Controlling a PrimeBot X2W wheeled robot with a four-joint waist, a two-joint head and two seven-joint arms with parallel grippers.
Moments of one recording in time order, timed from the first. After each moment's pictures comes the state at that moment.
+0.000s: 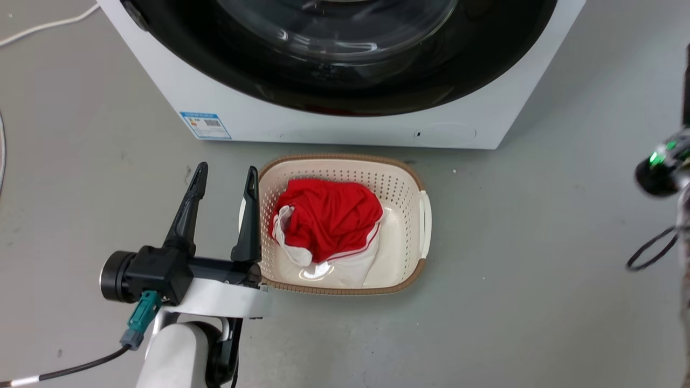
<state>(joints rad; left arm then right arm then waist) -0.20 0.05 -0.09 0.00 -0.14 -0.07 -0.26 -0.75 -0.21 -0.22 0.60 1.69 0.13 0.10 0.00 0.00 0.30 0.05</state>
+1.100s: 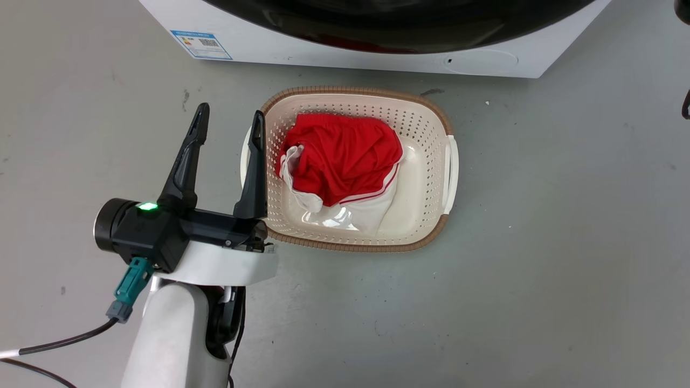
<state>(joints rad) -0.32 0.05 -0.11 -0.05 -0.15 -0.09 -0.26 -1.44 -0.28 0.12 1.13 1.46 0.13 0.39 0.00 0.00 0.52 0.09</state>
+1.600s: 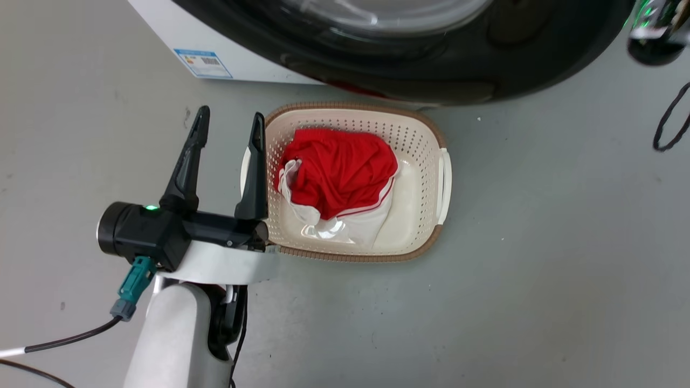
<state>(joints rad) -0.32 0.05 -0.12 -0.03 -0.16 -0.08 -0.26 -1.32 -0.26 0.11 1.03 1.52 0.13 0.61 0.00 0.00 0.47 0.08</state>
